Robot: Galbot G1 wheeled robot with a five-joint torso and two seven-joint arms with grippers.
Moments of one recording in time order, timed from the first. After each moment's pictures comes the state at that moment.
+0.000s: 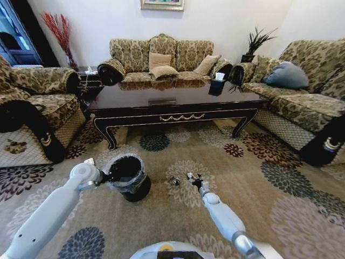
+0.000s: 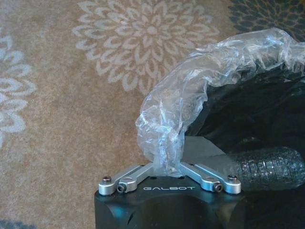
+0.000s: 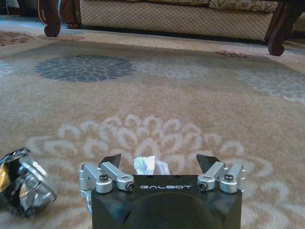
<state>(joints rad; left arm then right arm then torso) 0.96 -0.78 -0.34 -1.82 -1.94 0.74 -1.18 -0.75 1.32 0.17 0.71 0.26 0.21 -0.08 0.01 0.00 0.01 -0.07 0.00</state>
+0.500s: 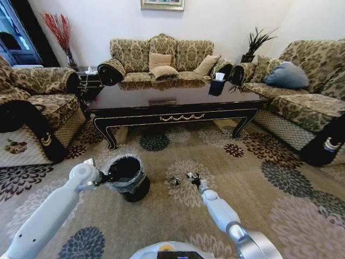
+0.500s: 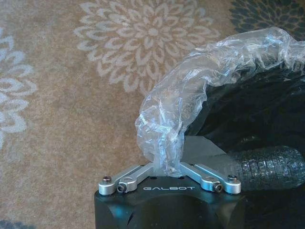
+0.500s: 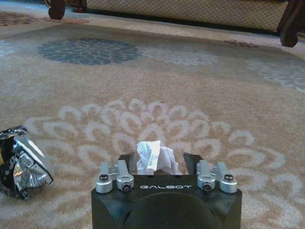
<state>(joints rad) 0.97 -0.78 -0.35 -1.82 -1.93 0.74 -1.17 -0.68 1.36 0.19 0.55 0.18 0.24 -0.12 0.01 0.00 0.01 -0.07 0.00</state>
